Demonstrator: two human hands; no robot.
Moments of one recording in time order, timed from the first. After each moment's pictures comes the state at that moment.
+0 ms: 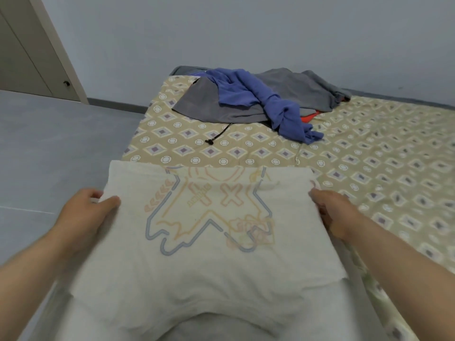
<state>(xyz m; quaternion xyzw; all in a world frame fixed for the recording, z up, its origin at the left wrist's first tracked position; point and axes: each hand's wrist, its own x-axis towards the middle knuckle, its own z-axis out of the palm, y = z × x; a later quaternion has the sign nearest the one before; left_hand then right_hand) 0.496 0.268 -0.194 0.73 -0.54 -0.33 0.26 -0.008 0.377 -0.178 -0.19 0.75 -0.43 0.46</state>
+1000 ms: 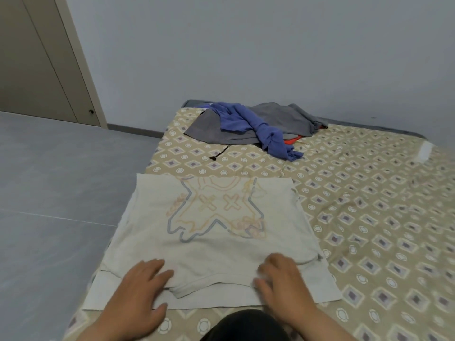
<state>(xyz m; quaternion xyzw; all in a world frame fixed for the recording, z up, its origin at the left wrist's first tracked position) 0.499 0.479 -0.216 0.45 -0.88 -0.09 0.09 0.155 0.561 -0.172 -0.66 0.73 -0.10 0.10</state>
